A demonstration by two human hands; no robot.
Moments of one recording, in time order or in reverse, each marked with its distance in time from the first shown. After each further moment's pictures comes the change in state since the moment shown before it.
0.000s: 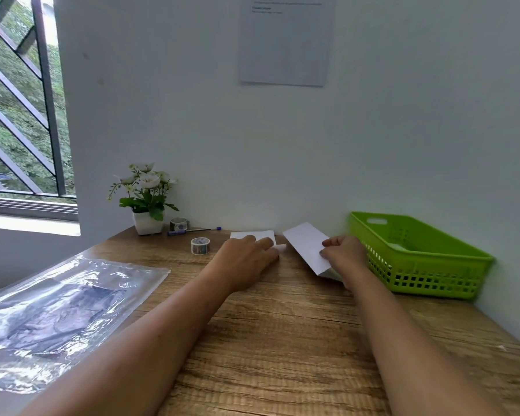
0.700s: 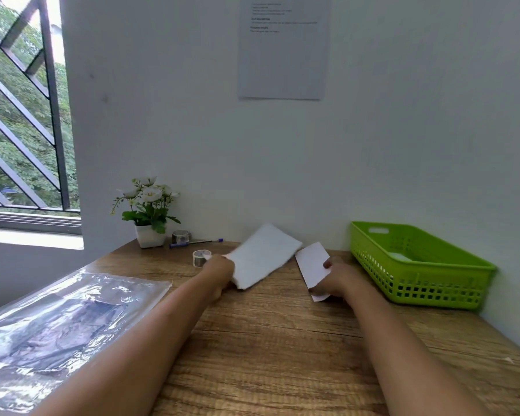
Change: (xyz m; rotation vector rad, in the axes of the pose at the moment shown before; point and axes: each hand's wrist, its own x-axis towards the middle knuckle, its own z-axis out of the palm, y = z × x) left_hand -0.001 -0.028 0.026 -1.366 -0.070 -1.179; right_hand -0.006 0.000 0.002 -0.515 -0.374 0.078
